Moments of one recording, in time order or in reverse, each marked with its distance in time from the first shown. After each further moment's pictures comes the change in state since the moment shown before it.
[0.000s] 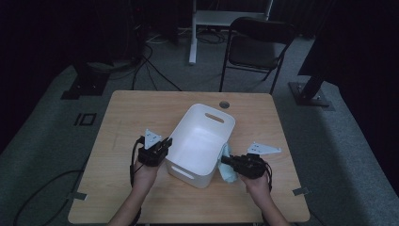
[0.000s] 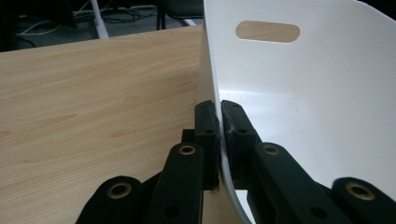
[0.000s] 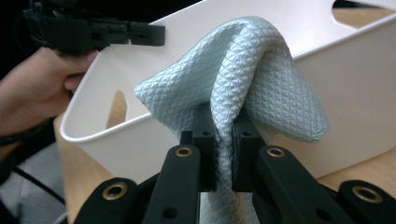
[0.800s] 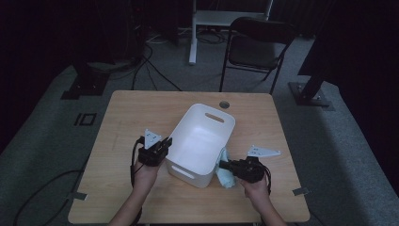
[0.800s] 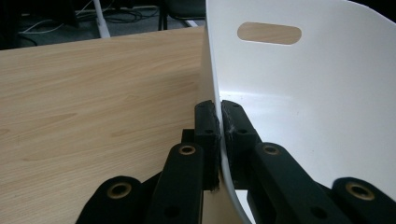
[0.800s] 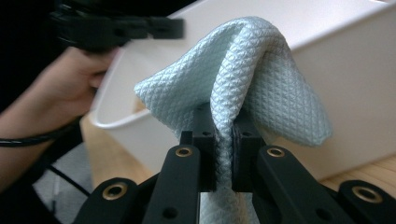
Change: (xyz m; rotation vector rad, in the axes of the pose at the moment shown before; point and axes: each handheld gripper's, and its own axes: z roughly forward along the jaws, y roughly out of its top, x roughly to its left) left arm -0.001 0.000 0.001 -0.007 0.008 -0.018; right arm 0.006 -0.008 -0.001 0.001 0.085 0.068
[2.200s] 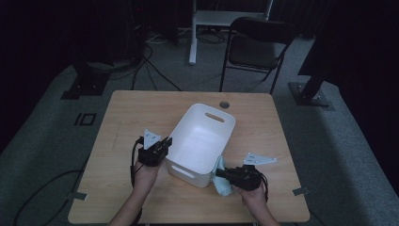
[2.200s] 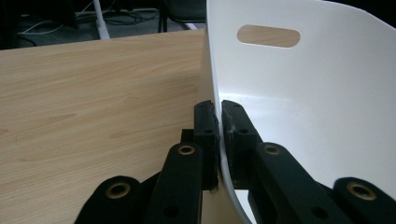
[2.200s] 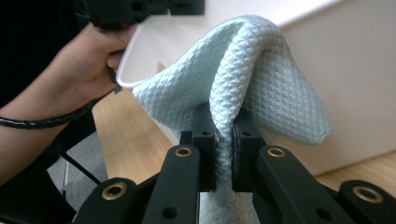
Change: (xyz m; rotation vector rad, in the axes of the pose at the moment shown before) left arm 0.001 -0.001 0.000 -0.015 0.000 -0.012; right arm 0.013 -0.018 0.005 0.020 0.026 -0.008
